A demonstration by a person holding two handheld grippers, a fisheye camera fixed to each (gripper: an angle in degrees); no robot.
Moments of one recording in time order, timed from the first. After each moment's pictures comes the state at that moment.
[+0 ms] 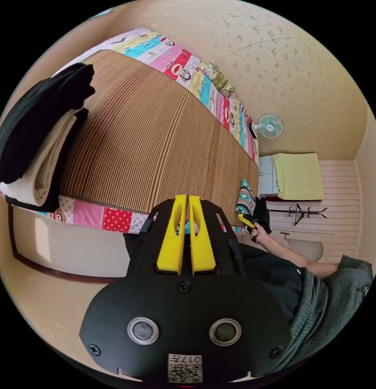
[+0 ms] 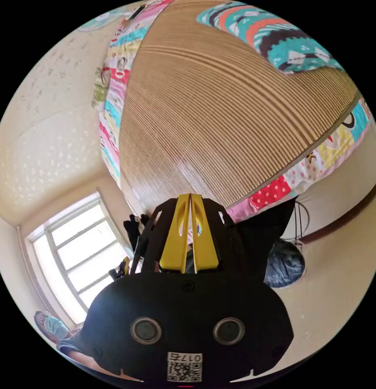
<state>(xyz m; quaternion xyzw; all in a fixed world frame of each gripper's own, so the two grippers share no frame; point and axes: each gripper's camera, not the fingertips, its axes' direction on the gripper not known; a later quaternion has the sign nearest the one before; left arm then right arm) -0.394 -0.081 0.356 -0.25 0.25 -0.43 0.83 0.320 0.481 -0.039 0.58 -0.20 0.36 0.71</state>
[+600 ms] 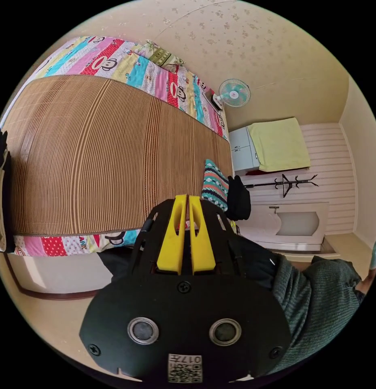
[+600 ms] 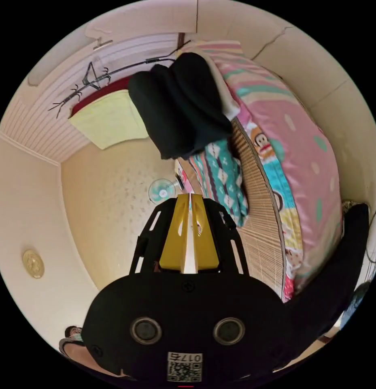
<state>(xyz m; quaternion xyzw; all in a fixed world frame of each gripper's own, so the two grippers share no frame) -0.165 -0.182 0.427 -0.27 0.32 -0.36 0.84 0.287 0.701 0.140 0.87 -0.40 0.24 0.16</state>
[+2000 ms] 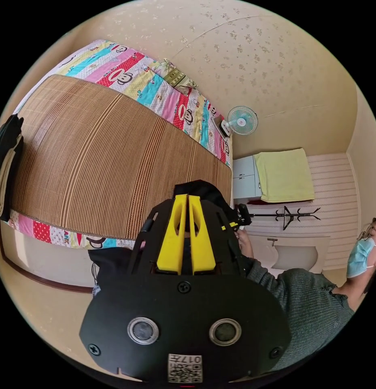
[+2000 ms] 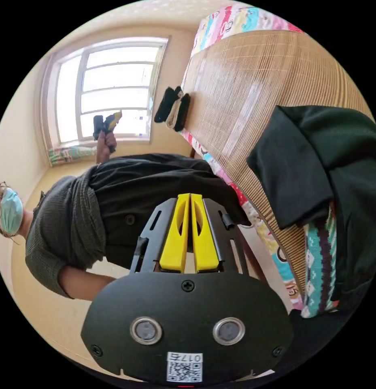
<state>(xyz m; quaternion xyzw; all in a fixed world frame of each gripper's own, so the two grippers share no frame) -0.041 -0.185 0.478 -0.23 0.25 -0.44 0.83 -0.035 0.168 -0.166 0.26 -0.06 -0.10 0.96</state>
